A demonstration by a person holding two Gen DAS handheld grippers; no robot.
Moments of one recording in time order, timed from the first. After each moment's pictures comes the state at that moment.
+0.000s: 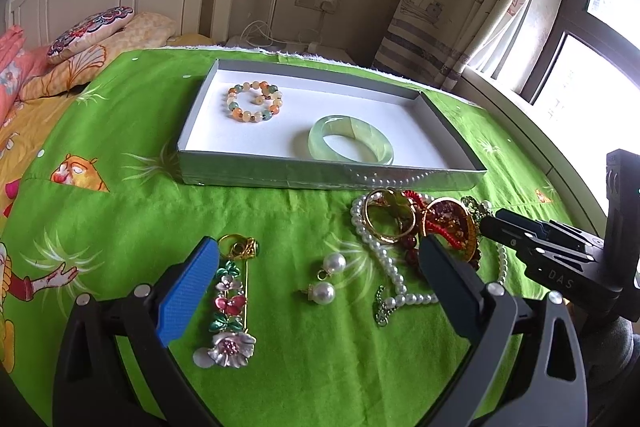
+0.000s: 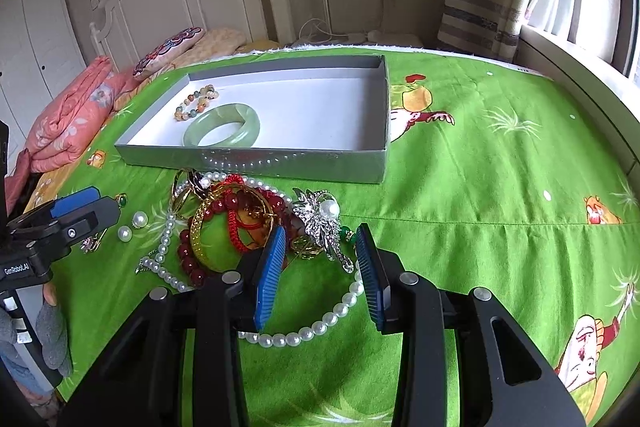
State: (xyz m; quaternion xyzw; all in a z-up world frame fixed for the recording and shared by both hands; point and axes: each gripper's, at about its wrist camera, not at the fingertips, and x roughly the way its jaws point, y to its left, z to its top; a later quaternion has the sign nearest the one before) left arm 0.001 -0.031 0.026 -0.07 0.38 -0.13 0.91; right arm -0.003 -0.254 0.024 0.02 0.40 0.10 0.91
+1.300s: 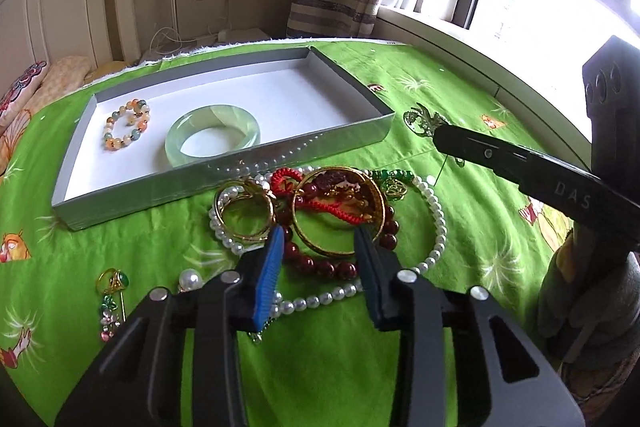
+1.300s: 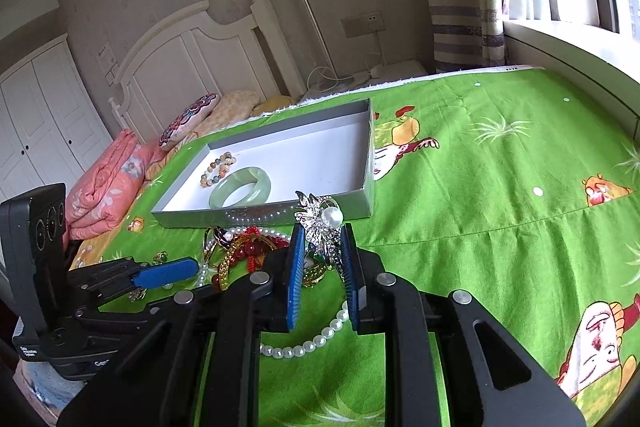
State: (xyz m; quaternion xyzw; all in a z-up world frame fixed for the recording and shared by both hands) left arm 0.002 -0.119 0.024 0.05 0.40 -0.25 0.88; right arm -0.023 -0.297 0.040 0.14 0.32 0.14 0.93
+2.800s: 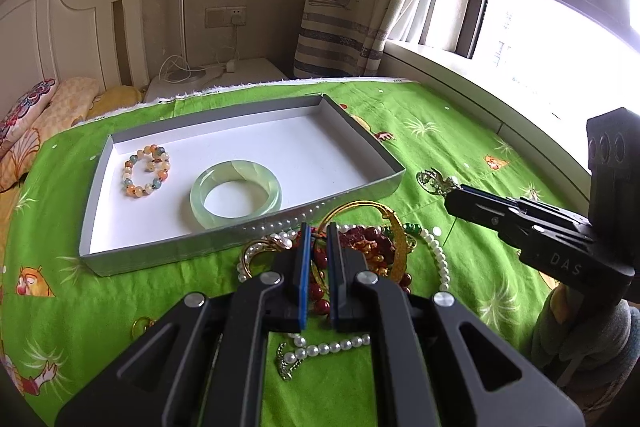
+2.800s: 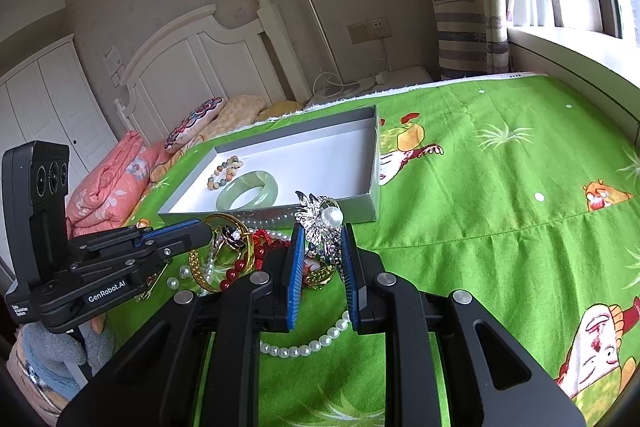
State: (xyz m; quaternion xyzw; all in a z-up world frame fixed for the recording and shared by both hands) left arm 0.020 -0.109 0.056 0.03 0.35 -0.24 0.90; right arm -0.028 -0.296 0.044 0.14 0.31 0.15 0.93
